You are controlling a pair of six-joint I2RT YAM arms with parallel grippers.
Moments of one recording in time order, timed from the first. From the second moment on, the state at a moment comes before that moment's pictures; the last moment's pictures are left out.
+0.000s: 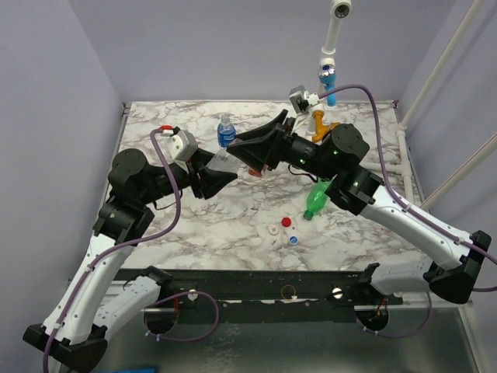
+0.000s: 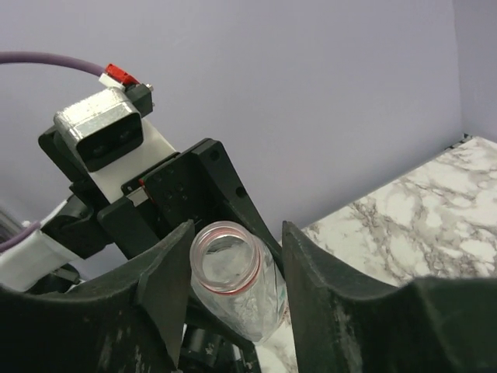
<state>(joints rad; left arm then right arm) -0.44 0.81 1.07 -0.21 0.69 -0.12 0.91 1.27 1.33 0.20 -0.28 0.46</state>
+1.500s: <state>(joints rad) -0.43 0.67 1.15 -0.59 0.10 -0.06 0.90 1.83 1.31 0.29 0.13 0.09</state>
